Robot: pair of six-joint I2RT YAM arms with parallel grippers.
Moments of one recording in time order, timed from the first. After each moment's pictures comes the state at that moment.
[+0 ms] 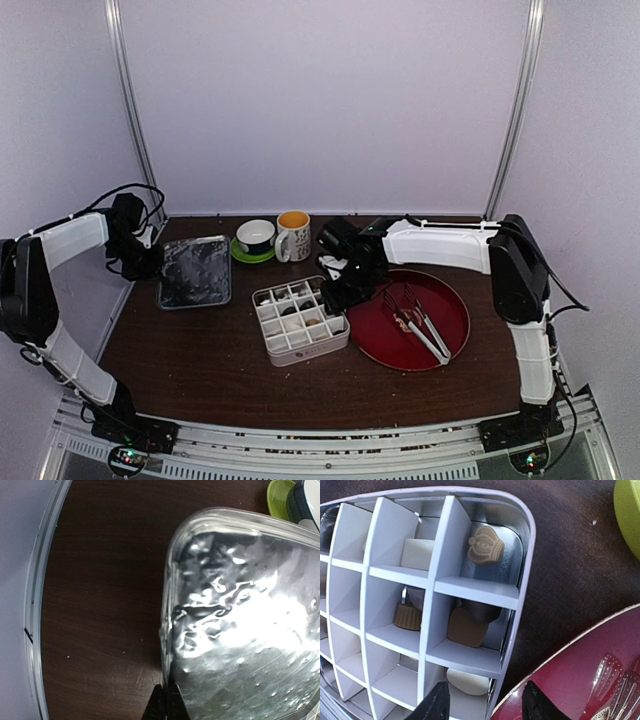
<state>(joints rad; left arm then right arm) 0.03 1.54 1.14 -0.76 0.07 -0.17 0.84 2.15 1.75 -0.82 -0.04 0.32</state>
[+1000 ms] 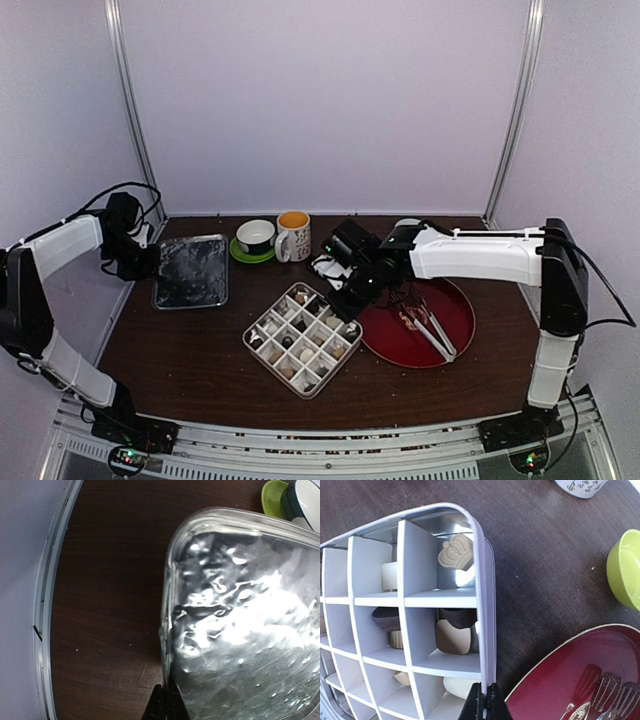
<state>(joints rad) 0.03 1.47 1.11 -0.77 0.05 -0.15 0.95 1.90 1.51 -0.68 0.04 0.10</state>
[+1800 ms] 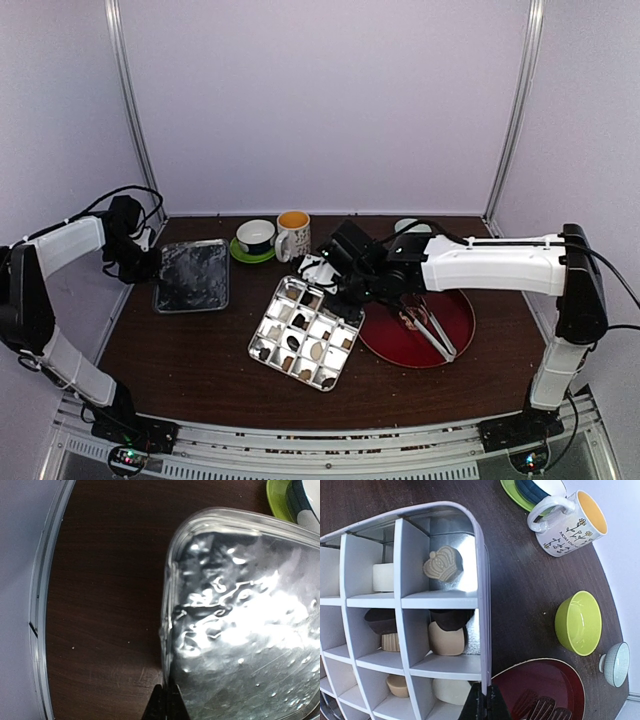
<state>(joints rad) 0.03 1.49 1.10 -0.77 0.06 -0.15 1.05 1.81 1.45 -0.55 0.30 -0.24</state>
